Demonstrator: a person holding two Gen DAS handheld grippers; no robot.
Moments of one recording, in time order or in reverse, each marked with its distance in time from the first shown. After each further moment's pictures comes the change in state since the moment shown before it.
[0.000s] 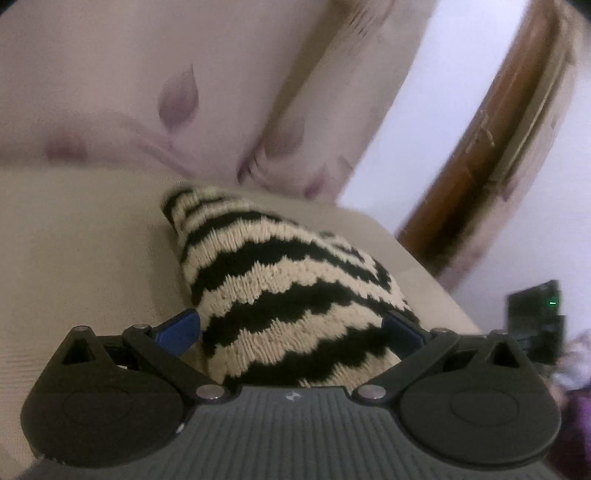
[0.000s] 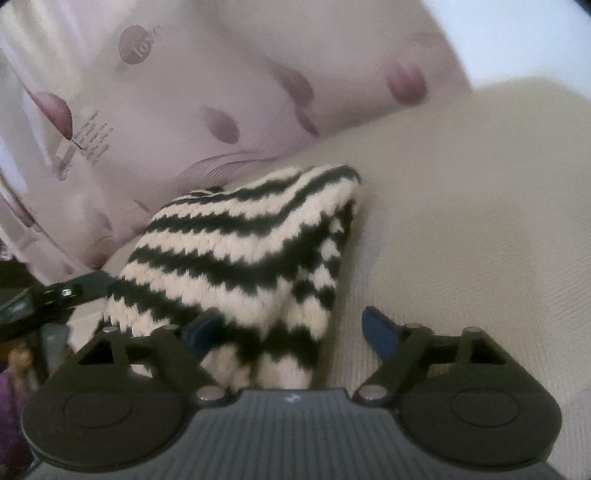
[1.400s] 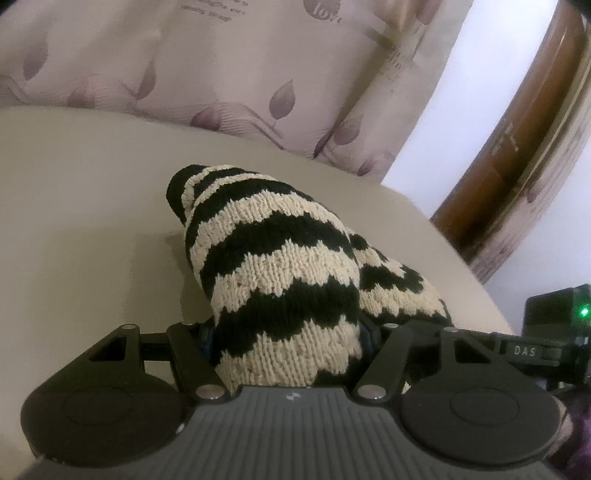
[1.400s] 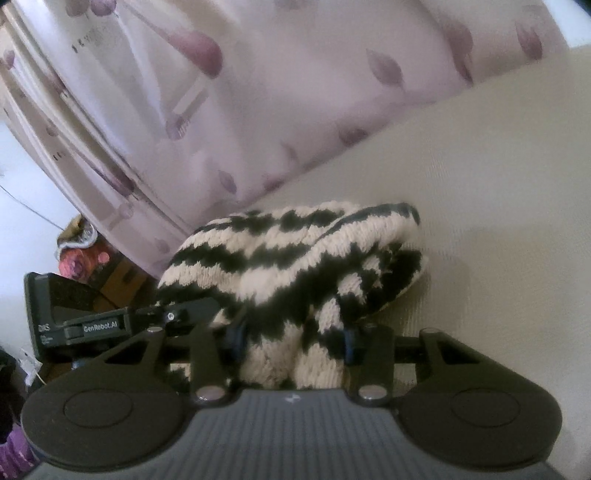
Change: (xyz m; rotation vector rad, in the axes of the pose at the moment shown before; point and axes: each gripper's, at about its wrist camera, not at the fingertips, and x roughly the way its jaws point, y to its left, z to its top) left arm -0.216 0.008 -0.107 -0.063 -0.022 0.211; right arm -0.004 0.201 -0.133 0.012 -0.014 0.210
